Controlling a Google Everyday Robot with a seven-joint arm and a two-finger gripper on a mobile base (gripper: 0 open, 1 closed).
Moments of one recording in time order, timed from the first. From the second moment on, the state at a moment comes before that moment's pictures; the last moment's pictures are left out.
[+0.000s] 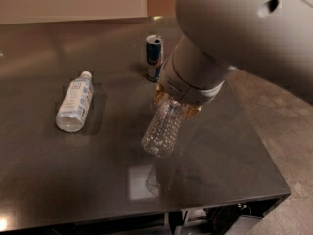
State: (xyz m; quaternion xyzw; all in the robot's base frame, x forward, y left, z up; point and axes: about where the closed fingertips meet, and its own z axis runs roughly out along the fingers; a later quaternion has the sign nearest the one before) arm 0.455 -0.035 0.919 -0.96 0.18 -0.19 0.14
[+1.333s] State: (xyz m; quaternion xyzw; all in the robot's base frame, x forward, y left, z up) arm 0.468 0.025 0.926 -0.93 -0.12 -0.29 0.20
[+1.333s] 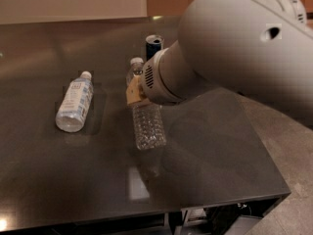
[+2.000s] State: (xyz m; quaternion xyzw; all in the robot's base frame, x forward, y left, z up) arm 0.457 0.050 0.941 -0.90 -0.19 -0.31 0.25
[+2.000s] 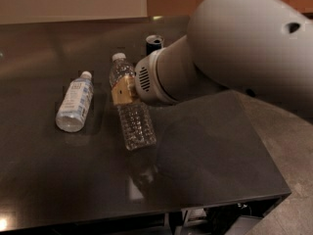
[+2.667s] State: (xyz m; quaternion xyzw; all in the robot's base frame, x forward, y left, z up) arm 0.458 0.050 0.946 -0.89 -0.20 -0.32 0.25
